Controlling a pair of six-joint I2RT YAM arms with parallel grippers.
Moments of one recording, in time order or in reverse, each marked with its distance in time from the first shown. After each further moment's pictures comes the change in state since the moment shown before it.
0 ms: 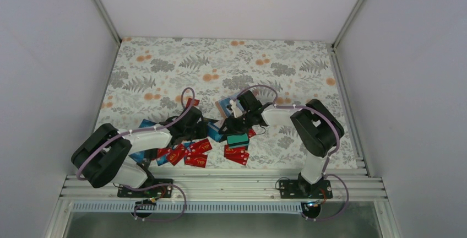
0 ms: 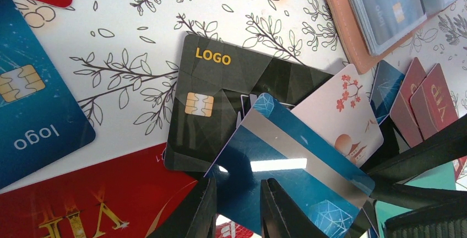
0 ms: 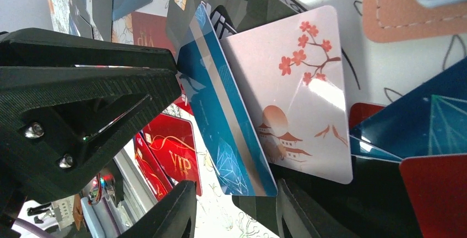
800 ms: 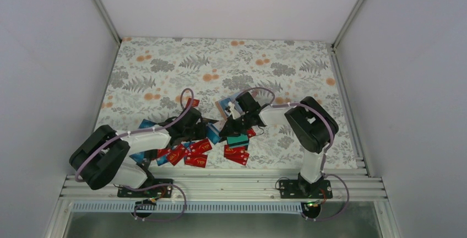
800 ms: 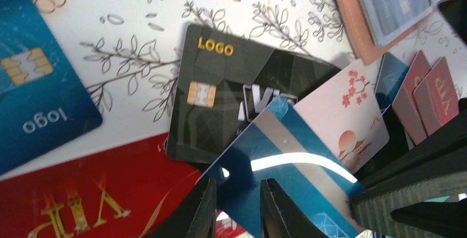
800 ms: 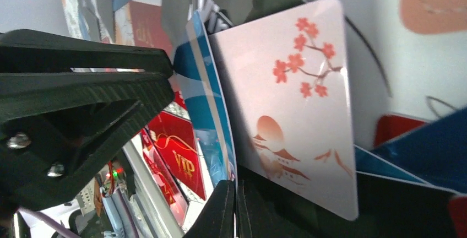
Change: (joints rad) left arm 0.001 -0.013 -0.007 -0.009 0.003 0.000; right arm 0.000 0.066 0.002 0.050 -0.068 0.028
